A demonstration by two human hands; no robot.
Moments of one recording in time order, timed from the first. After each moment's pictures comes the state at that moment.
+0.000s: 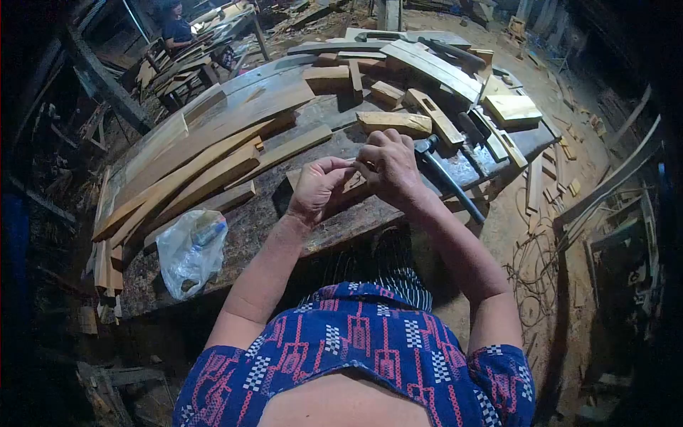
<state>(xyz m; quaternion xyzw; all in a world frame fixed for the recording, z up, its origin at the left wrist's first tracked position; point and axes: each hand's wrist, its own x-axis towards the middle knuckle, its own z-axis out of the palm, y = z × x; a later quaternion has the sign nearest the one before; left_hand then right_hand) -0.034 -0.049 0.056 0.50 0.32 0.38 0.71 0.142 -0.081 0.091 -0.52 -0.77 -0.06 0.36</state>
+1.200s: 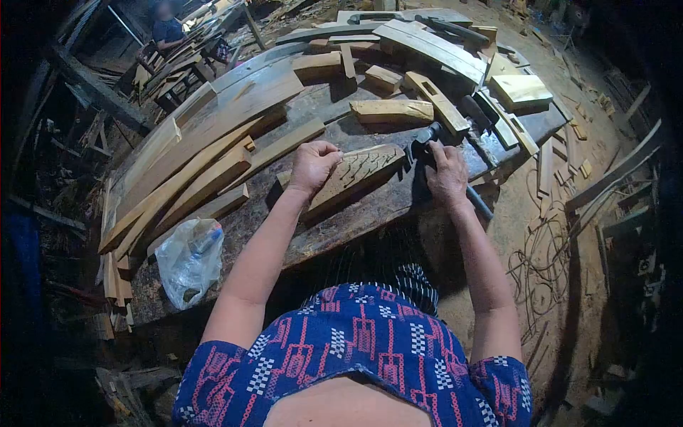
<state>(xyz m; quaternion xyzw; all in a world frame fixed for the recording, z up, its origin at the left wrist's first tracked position) -0.023 0.017 0.011 0.68 0.47 0.37 0.43 0.250 -0.074 -0.034 -0.74 -0.61 -0.04 0.27</state>
